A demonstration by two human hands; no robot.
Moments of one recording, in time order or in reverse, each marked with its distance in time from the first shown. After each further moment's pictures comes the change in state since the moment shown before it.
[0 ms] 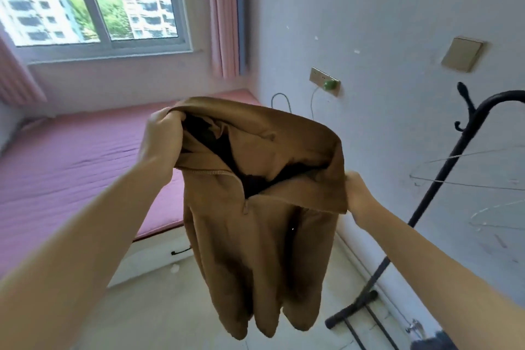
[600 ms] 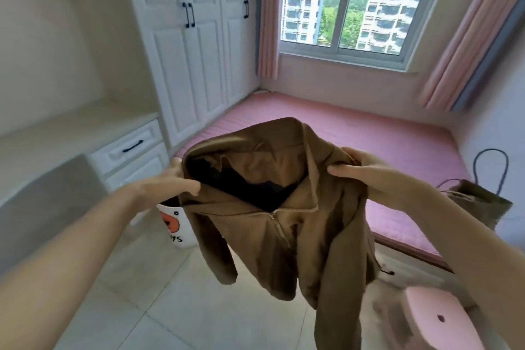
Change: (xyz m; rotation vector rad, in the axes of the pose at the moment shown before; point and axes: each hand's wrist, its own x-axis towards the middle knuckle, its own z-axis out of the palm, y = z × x) left_hand -0.211 -0.075 -0.233 0.414 0.070 -0.612; right_hand -0.037 -0.087 0.151 -0.251 -1.218 -0.226
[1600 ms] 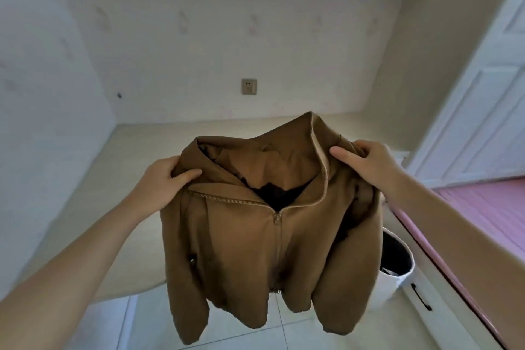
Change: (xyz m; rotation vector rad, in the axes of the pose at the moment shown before) left_hand -0.227 -0.357 -0.312 -0.078 1.160 -0.245; right_hand 0.282 -0.190 0.576 -0.342 -0.440 -0.485
